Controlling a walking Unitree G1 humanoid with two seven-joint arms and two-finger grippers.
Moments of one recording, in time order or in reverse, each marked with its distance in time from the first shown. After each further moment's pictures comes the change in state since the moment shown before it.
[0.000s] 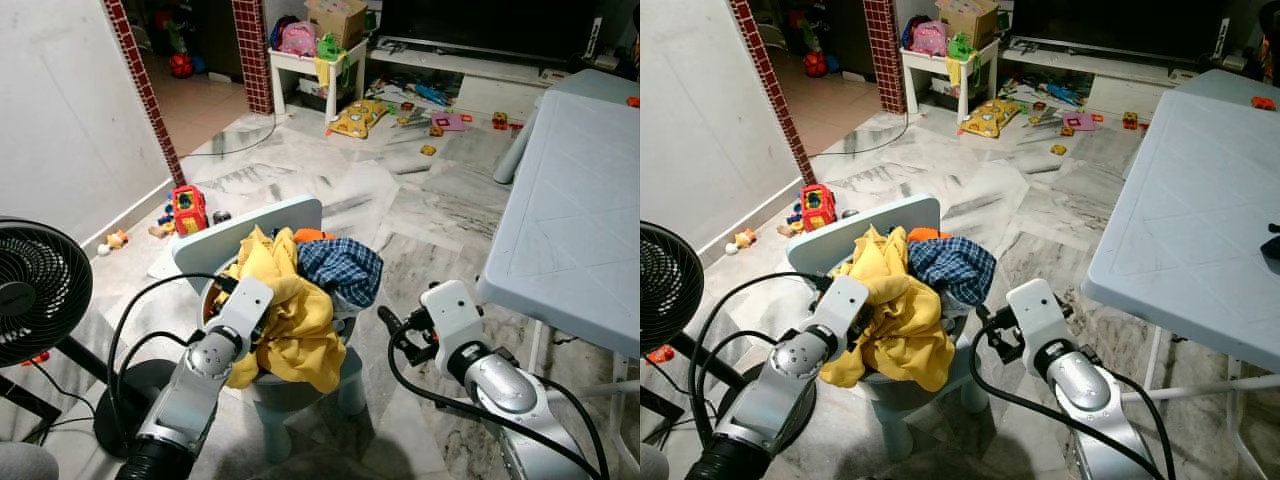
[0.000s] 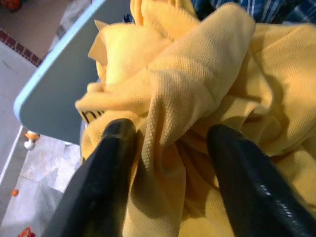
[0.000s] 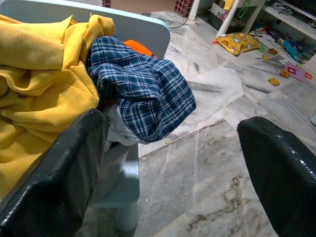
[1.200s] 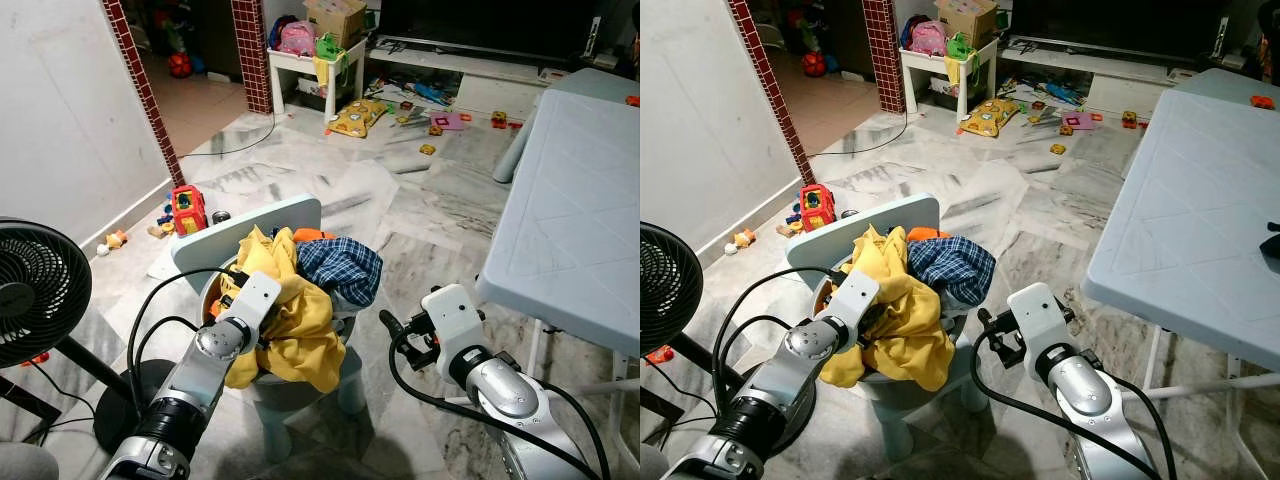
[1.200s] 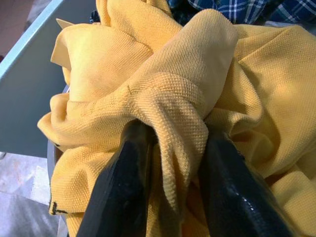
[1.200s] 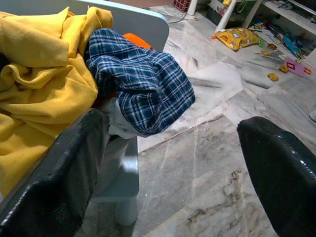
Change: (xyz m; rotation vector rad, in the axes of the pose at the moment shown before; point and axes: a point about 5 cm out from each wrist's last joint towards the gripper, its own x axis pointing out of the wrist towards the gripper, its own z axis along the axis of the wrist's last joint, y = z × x) left arm 0.027 -0.001 0.003 0.000 0.011 -0.100; right arm -0.003 0.001 -0.004 -0.002 0.017 -0.006
